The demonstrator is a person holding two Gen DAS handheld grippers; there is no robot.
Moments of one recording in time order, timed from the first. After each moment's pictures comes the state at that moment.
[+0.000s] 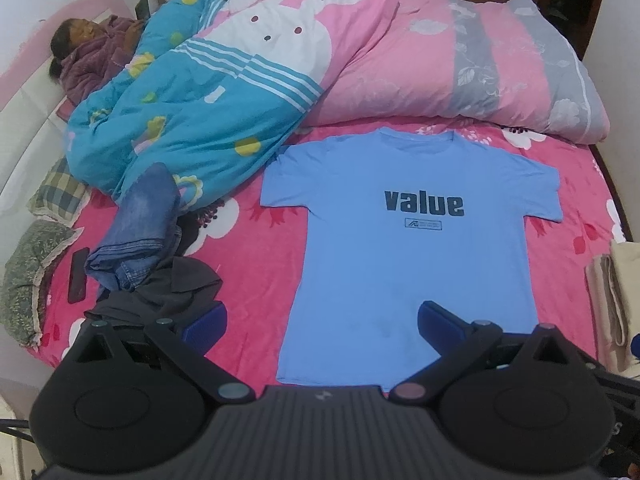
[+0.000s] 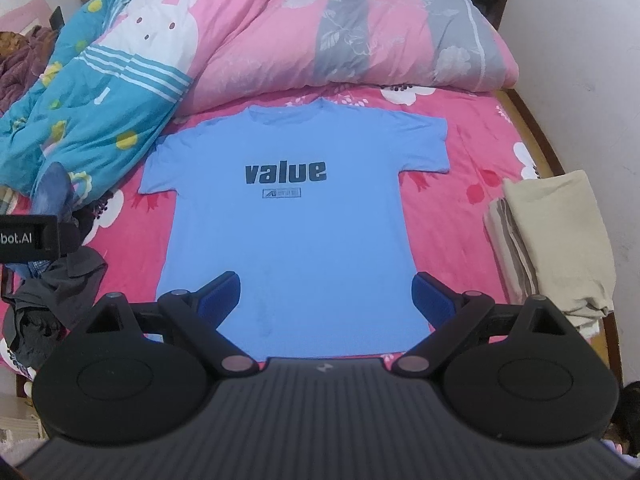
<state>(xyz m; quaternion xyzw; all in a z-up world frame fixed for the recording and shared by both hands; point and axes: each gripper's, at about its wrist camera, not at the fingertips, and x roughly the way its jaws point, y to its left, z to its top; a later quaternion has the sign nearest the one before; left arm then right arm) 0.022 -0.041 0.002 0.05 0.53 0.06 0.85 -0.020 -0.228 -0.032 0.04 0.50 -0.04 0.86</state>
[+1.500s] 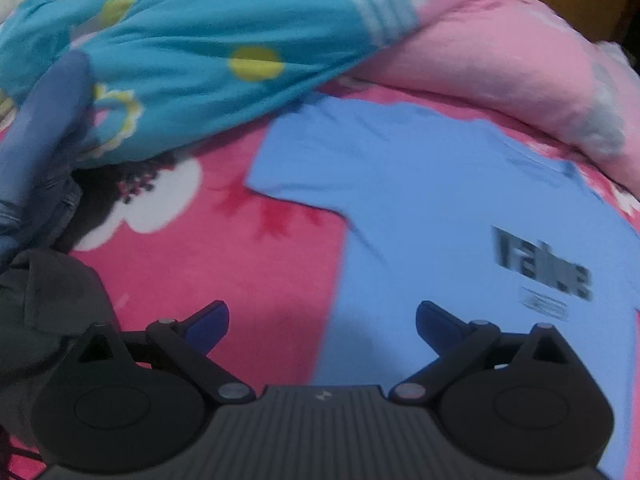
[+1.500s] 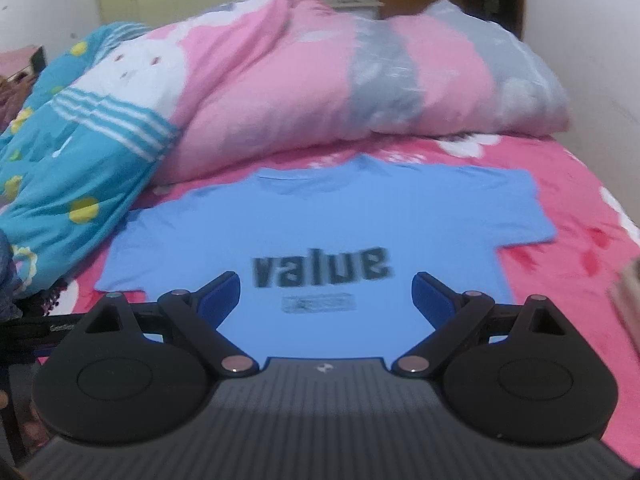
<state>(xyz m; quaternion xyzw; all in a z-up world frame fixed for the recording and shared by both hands) 0.204 0.093 -0.296 -0.10 0.50 0.08 0.86 0.132 -0.161 -0.235 0.06 0.36 -0.03 0.93</state>
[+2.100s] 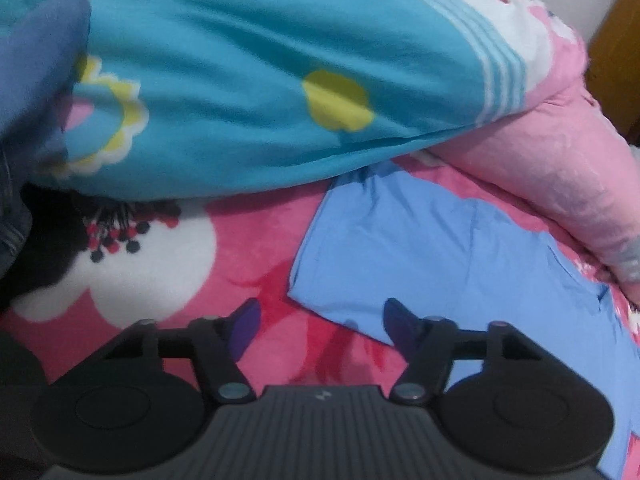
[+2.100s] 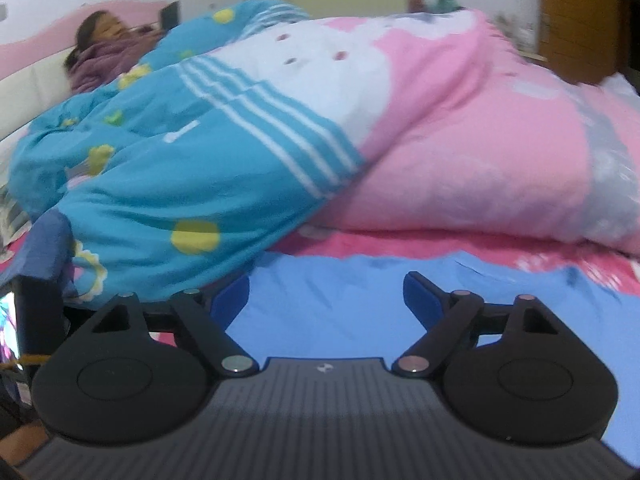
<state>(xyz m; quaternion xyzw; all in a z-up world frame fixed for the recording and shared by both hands) 0.289 0.175 -0.350 -0.22 0.45 0.09 0.86 0.271 -0.017 -0.247 -0.02 0.33 0.17 0.93</state>
